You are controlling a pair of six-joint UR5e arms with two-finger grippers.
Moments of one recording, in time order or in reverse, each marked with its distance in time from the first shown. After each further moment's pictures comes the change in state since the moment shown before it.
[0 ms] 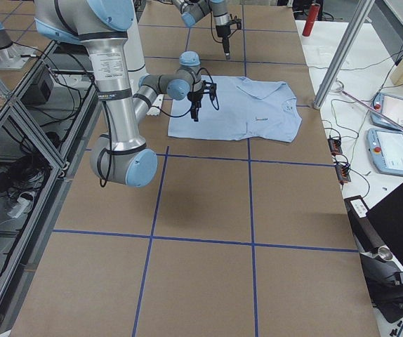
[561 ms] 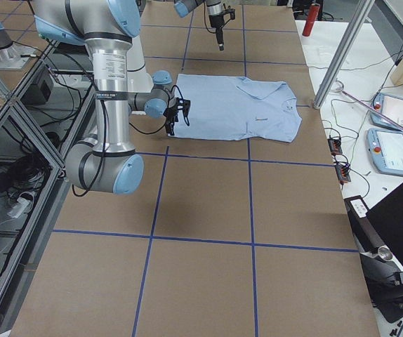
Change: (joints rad) left arm 0.007 0.036 -0.102 0.075 0.004 0.001; right arm -0.185 -0.163 0.003 0.133 -0.112 0.121
